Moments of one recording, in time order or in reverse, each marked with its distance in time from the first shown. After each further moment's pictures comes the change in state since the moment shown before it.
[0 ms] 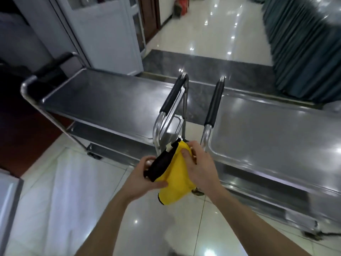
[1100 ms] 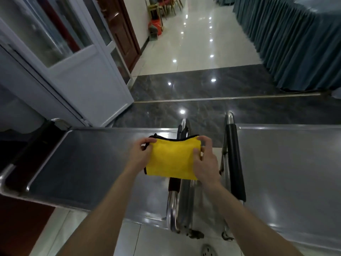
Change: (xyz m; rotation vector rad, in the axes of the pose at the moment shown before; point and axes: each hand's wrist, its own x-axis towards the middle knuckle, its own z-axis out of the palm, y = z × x) left_hand 0.341 0.186 -0.139 0.267 0.284 0.159; right_hand 0.307 0.009 0.040 0.248 0.353 0.235
